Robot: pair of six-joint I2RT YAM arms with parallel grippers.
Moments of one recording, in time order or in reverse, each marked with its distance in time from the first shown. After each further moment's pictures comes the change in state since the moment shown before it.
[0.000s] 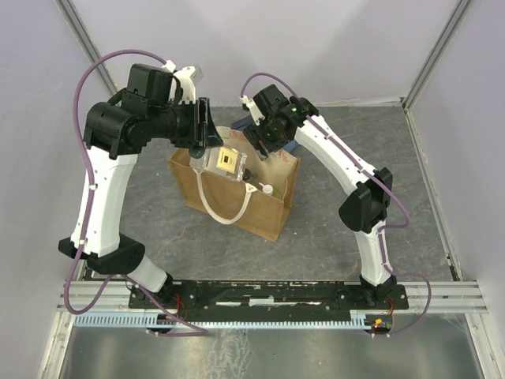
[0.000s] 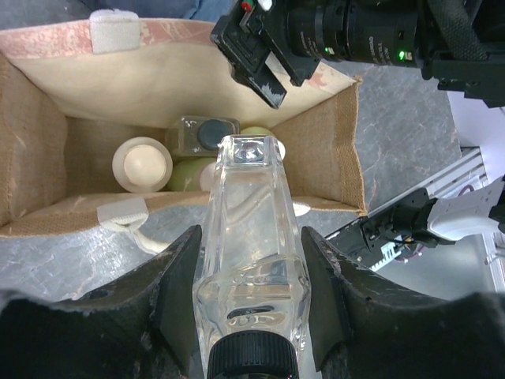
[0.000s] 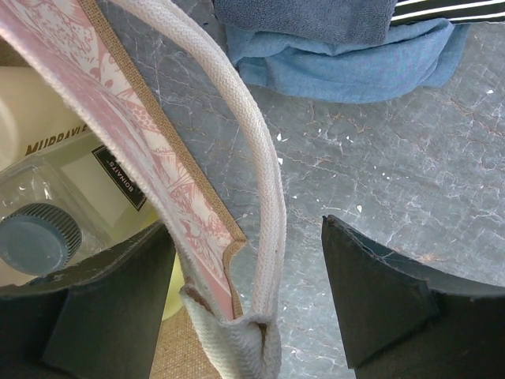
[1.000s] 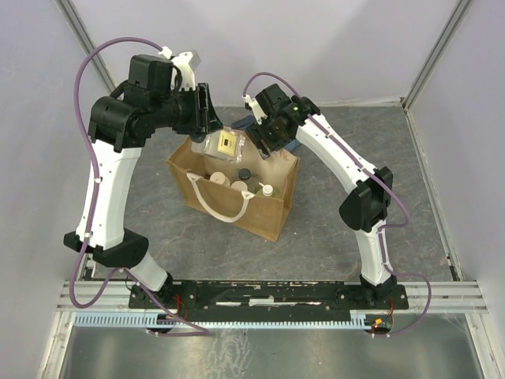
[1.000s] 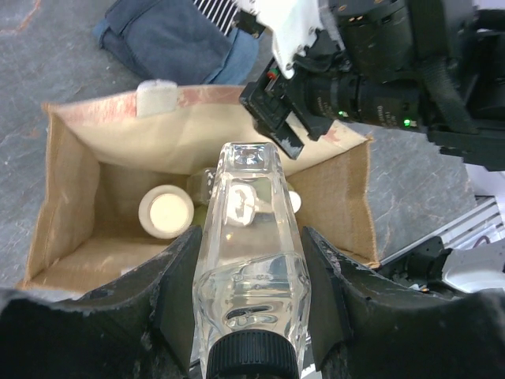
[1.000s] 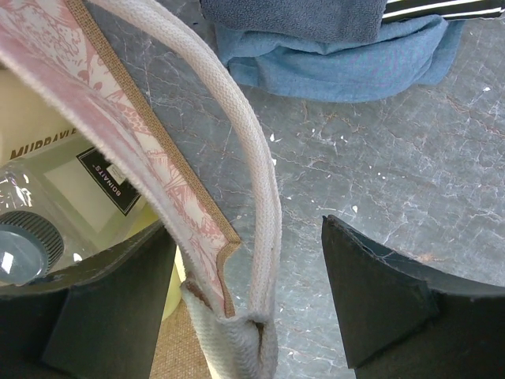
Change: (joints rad) left arm 0.009 0.050 0.043 0.098 -0.088 0.001; right arm -0.018 0.005 -0.007 0.008 -0.003 -0.005
